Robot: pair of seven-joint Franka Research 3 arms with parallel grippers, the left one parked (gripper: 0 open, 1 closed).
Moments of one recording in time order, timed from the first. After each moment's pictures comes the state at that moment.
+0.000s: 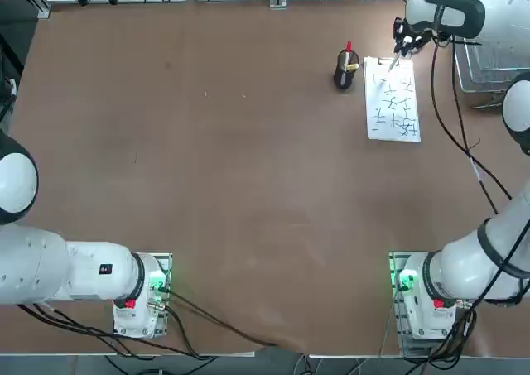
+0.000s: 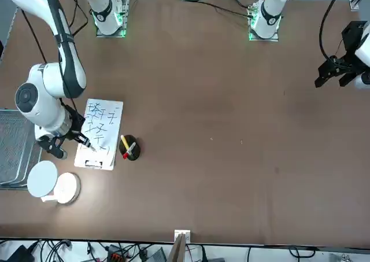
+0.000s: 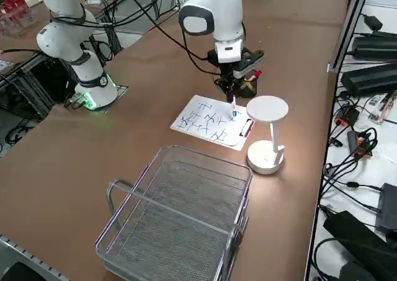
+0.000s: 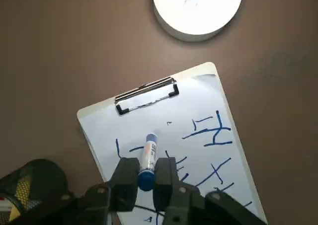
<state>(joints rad) 0.02 0.40 0.04 -1.84 -0.05 2.30 0.51</state>
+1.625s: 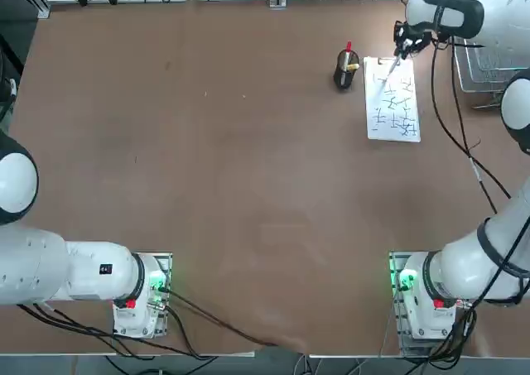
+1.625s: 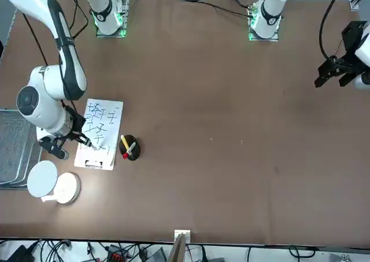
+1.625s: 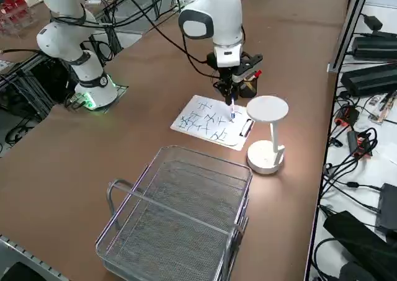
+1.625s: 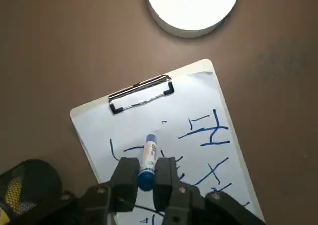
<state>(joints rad) 0.02 0.41 0.02 -1.84 -0.04 2.29 0.49</state>
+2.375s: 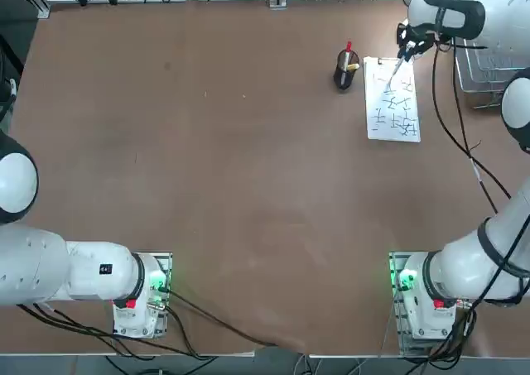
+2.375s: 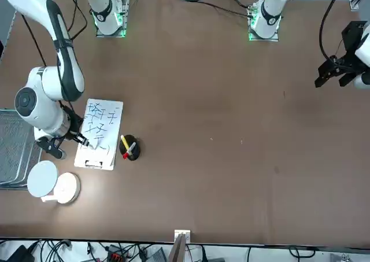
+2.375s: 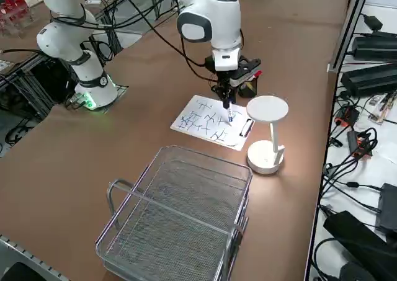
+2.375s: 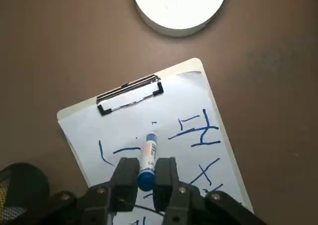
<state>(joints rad) 0.02 0.41 0.01 -1.85 -0.04 2.29 0.49</state>
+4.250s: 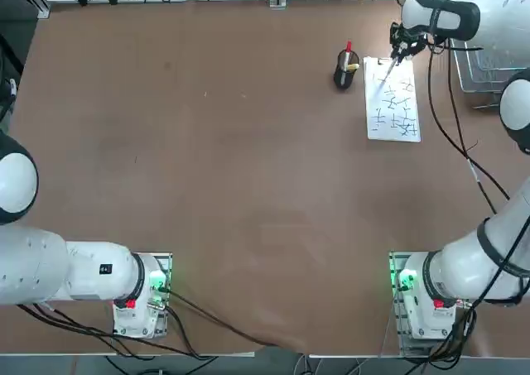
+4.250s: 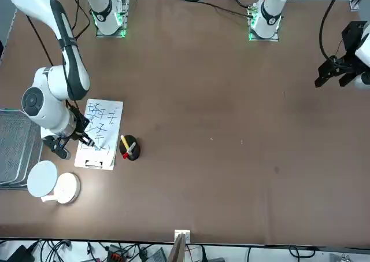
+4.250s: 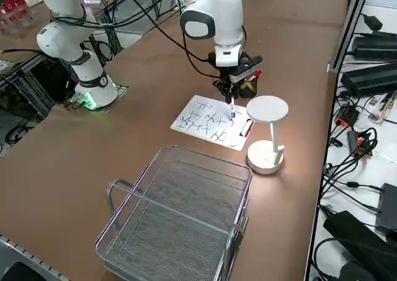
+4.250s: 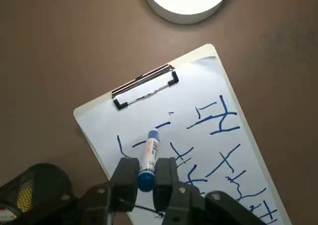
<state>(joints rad) 0.02 0.41 0.05 -1.85 -0.04 2.30 0.61</state>
